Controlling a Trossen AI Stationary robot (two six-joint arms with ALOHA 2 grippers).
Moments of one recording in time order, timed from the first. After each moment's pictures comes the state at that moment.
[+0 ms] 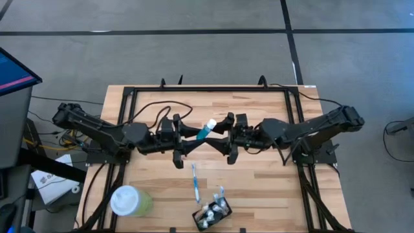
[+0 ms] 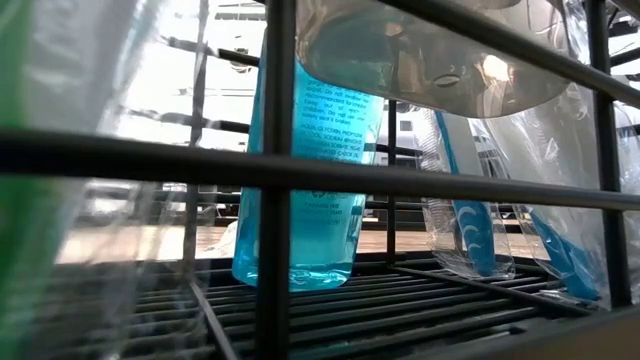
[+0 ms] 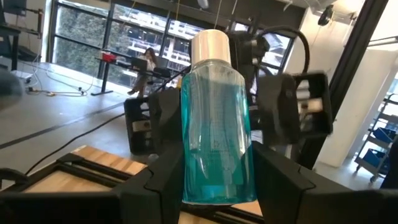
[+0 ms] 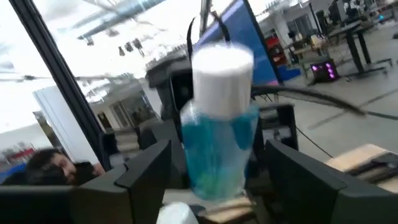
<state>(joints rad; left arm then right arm) -0.34 1.28 1.08 0.37 -0.50 -0.22 0.27 1.45 1.20 0.44 0.34 0.38</state>
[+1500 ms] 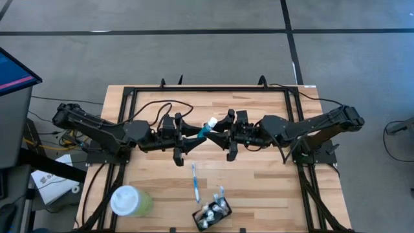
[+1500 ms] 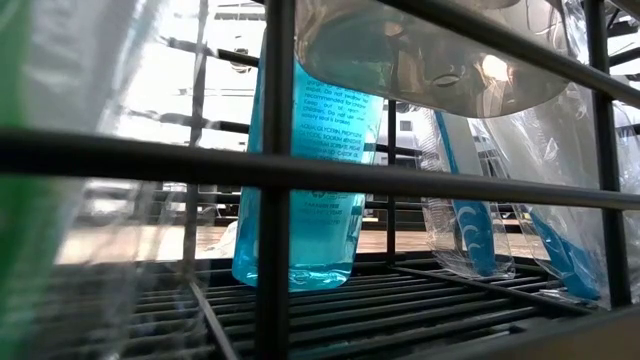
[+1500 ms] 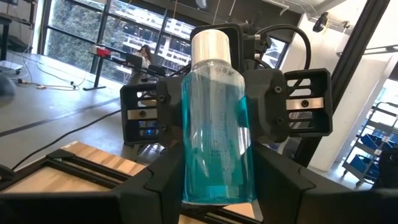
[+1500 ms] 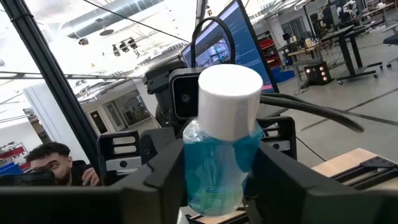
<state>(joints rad) -0.31 1.28 1.08 0.37 -0.45 -0.28 0.26 1.45 1.24 0.40 0.34 0.37</state>
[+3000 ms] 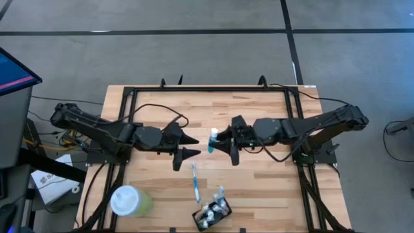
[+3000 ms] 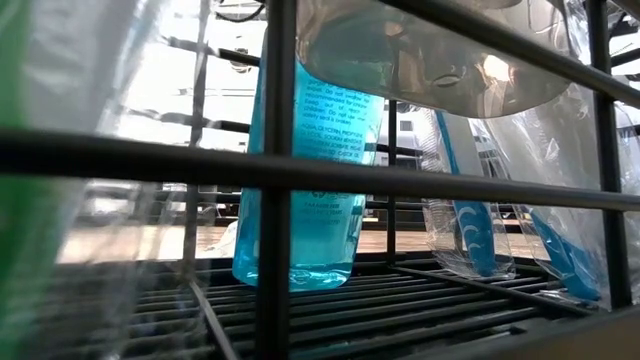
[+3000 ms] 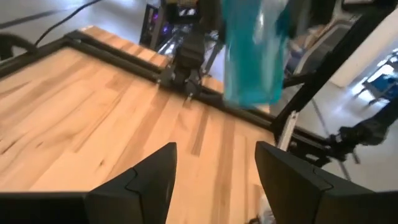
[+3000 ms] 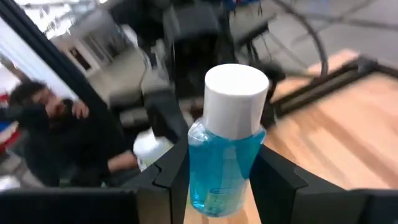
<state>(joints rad) -0.30 1.24 1.08 -0.16 -0.36 -0.51 0.26 1.39 1.26 -0.04 0.25 0.56</state>
